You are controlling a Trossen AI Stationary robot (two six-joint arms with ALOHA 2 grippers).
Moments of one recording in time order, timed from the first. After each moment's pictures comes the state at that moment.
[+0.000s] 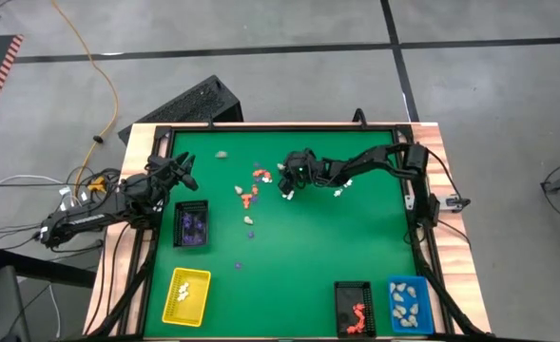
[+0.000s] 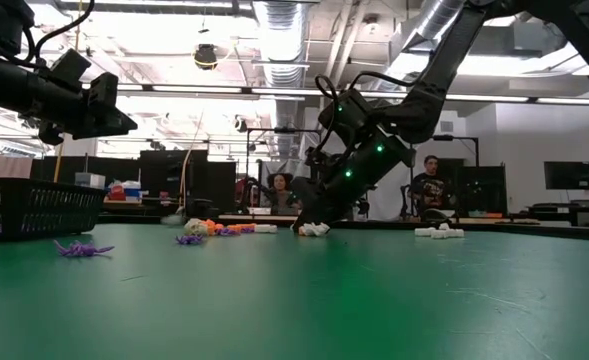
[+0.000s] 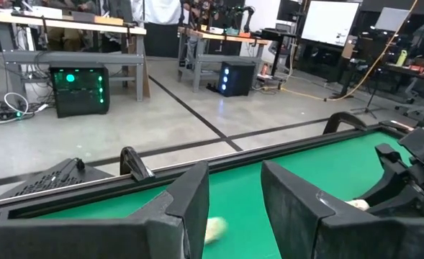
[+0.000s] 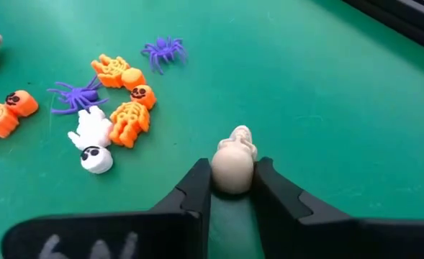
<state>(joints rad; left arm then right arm) 0.29 0.02 0.03 0.01 -0.73 -0.14 -0.32 2.00 0.98 0.36 0.22 0.20</state>
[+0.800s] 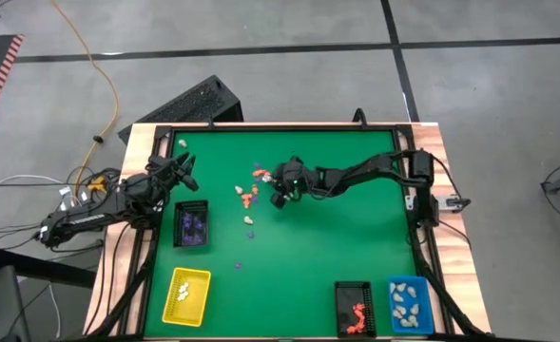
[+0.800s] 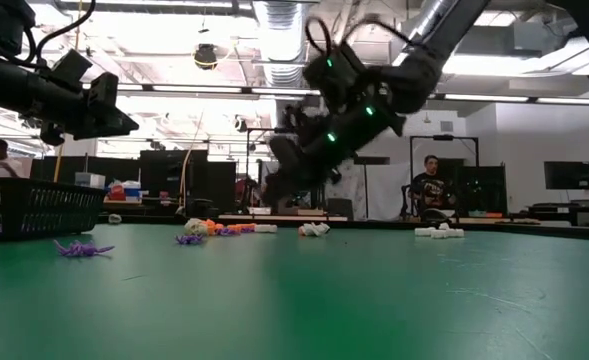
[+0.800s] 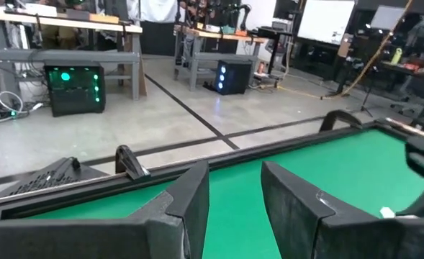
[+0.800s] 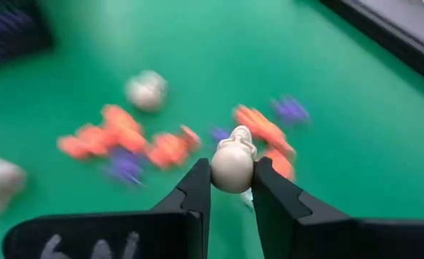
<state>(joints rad) 0.29 0.02 0.03 0.01 -0.71 -0.15 -0.16 1.93 1.07 0.36 0.20 0.15</state>
